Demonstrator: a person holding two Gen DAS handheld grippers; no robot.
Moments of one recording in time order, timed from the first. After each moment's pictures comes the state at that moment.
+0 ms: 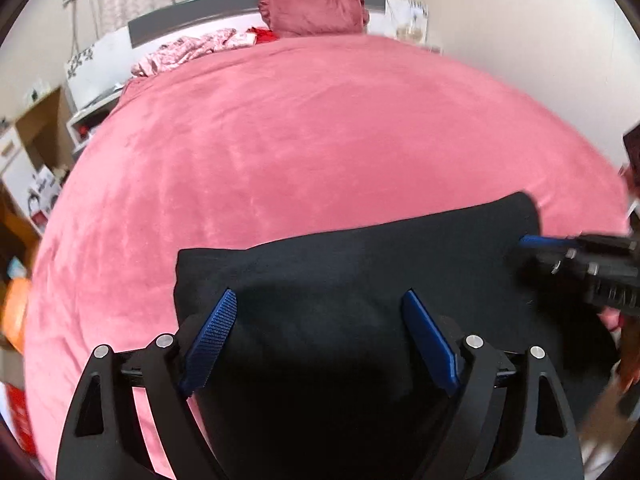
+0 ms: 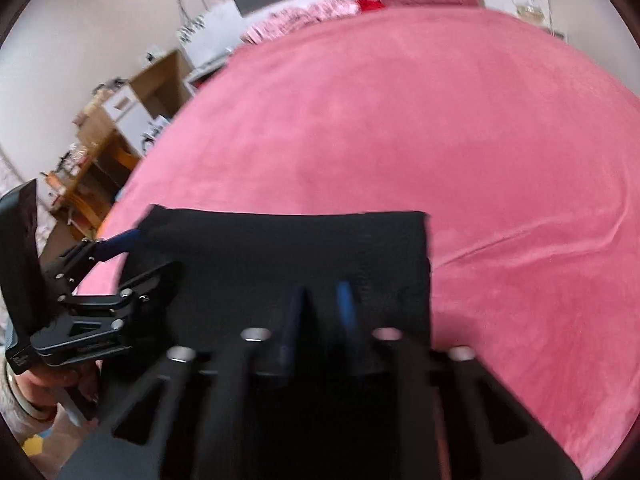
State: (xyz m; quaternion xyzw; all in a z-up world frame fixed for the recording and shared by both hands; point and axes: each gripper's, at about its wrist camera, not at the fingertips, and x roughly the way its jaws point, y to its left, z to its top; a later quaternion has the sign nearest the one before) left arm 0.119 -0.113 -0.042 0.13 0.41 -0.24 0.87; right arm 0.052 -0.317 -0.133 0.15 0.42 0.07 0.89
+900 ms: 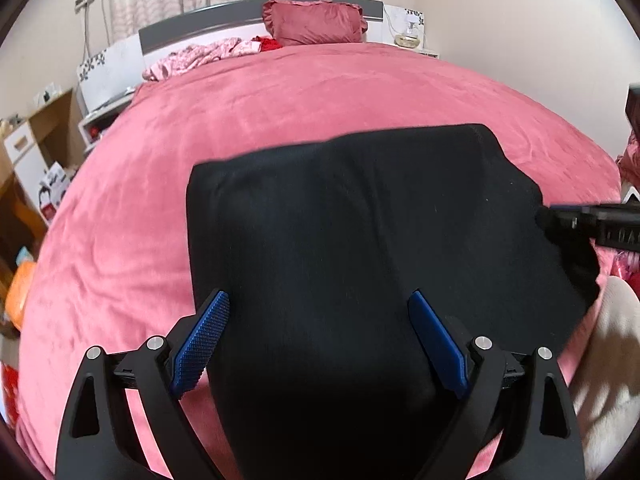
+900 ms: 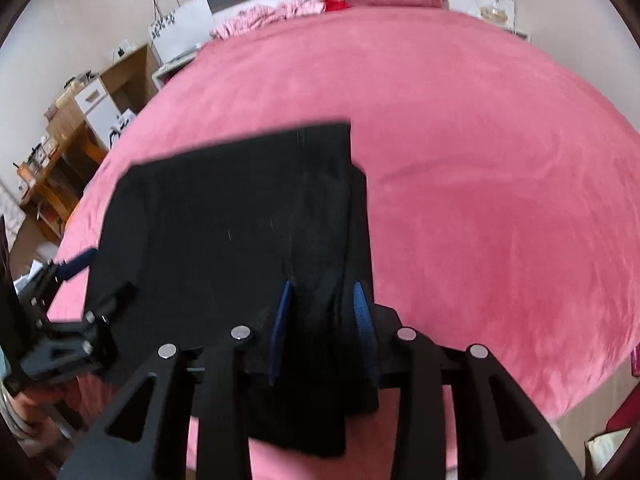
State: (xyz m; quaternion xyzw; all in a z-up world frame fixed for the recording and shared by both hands) left arm 0.025 -0.076 -0.053 0.12 0.38 -0.24 0.89; right arm -0.038 -0.306 -0.135 0.11 0.43 -0.01 0.90
